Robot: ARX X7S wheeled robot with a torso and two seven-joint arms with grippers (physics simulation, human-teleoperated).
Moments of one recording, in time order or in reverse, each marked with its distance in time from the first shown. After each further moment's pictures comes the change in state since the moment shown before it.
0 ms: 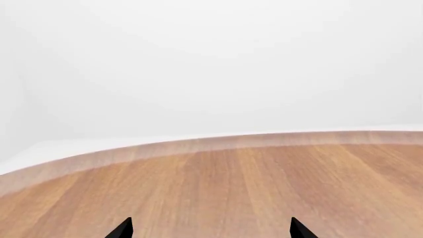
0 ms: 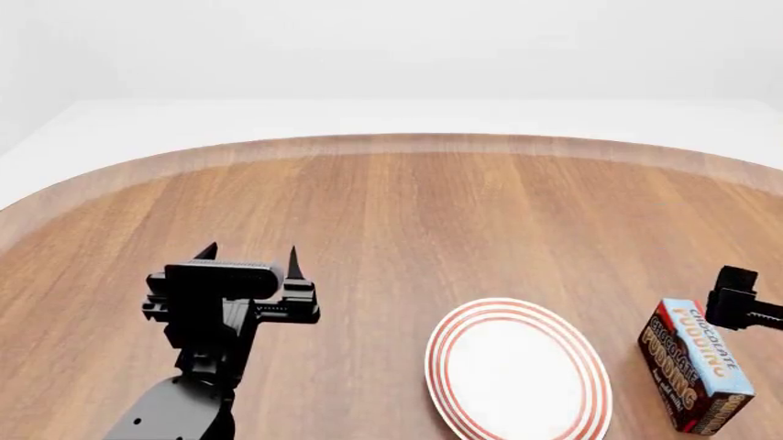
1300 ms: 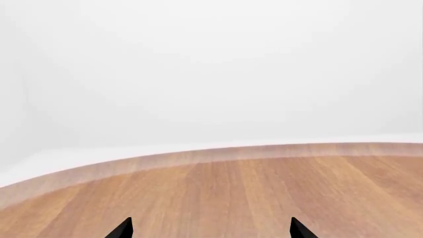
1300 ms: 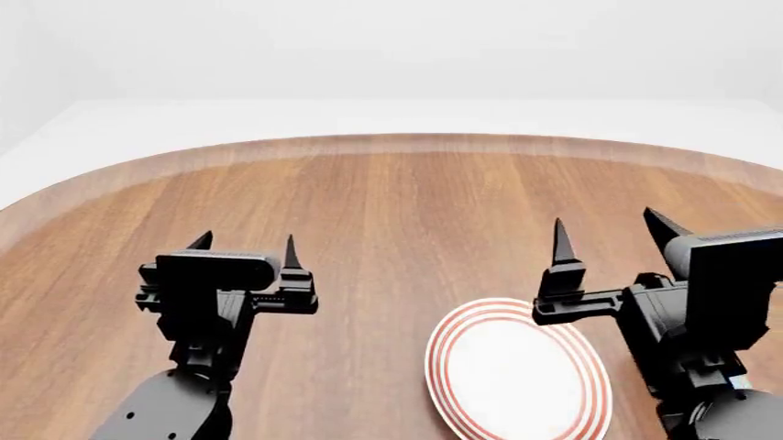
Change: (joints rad) left arm -0.024 -0.017 0.004 0.042 -0.023 -0.020 -0.027; right arm -0.211 -0.250 -0.084 -0.813 -0.459 -0.338 0.252
